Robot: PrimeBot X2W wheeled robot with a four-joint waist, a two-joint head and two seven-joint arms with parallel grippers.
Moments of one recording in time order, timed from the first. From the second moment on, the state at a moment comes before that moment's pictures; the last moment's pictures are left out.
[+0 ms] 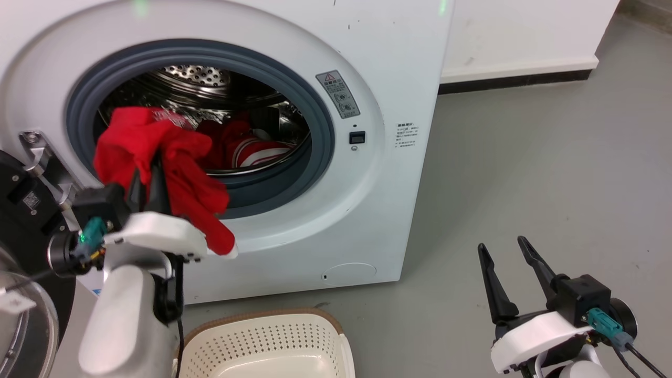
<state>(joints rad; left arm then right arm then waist) -0.49 0.18 -0.01 0.51 -0.26 0.03 -0.26 -0.07 -0.05 0.09 0.18 0.09 0.13 -0.18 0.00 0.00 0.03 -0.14</state>
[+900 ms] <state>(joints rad) 0.06 0.06 -0.13 0.36 -0.39 0.10 -0.21 -0.05 -0.05 0.09 0.08 0.06 0.13 -0.14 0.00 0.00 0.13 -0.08</state>
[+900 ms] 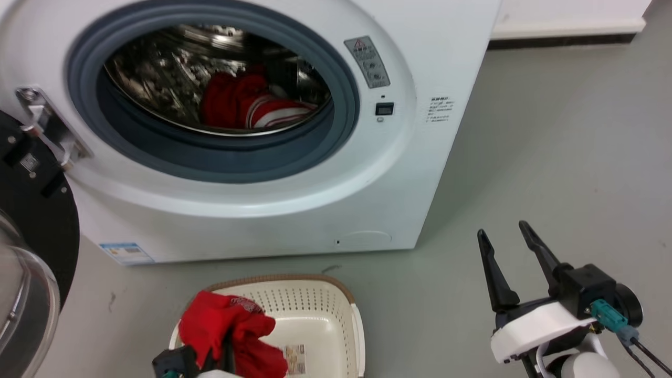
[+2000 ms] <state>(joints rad) -0.72 0.08 -0.35 1.26 -0.65 0.11 -0.26 -0.40 -0.06 0.18 0.17 0.09 0.13 -0.25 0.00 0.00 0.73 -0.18</state>
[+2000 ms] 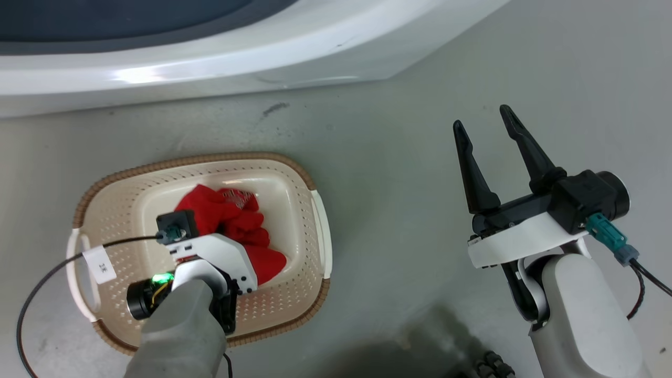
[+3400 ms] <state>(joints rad) -0.24 0.05 -0.10 0.46 -0.27 0.04 -0.26 -0.10 -0.05 0.06 0.09 0.03 0.13 -0.17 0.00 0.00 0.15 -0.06</state>
